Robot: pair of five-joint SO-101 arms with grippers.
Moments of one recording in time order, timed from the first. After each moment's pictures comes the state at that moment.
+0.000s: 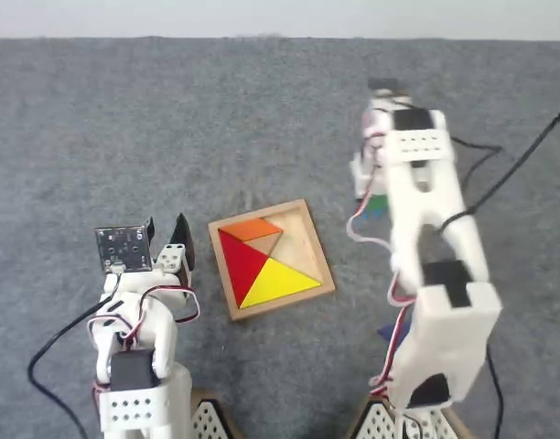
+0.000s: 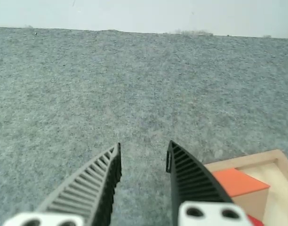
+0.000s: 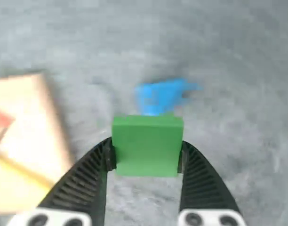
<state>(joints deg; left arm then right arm) -11.6 -102.9 96.9 44.9 5.3 -11.3 20.9 -12.6 82.6 2.8</state>
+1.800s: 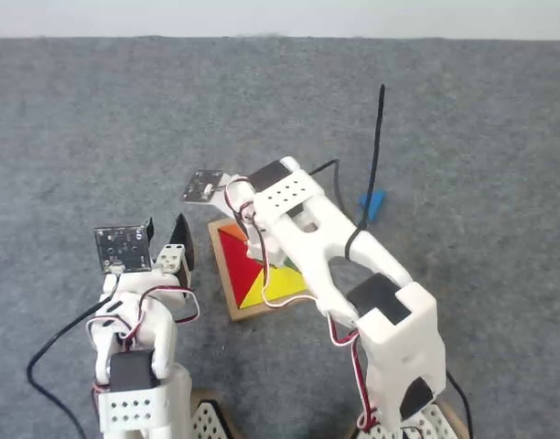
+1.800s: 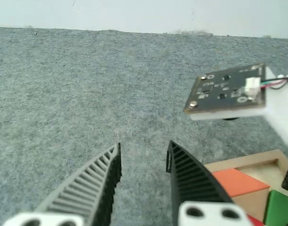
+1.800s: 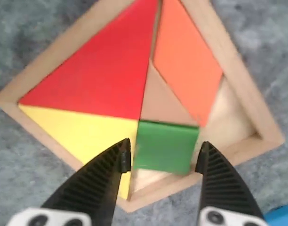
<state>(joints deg) -11.6 -102.9 96.9 44.9 5.3 -40.1 25.1 -5.5 79.4 33.5</state>
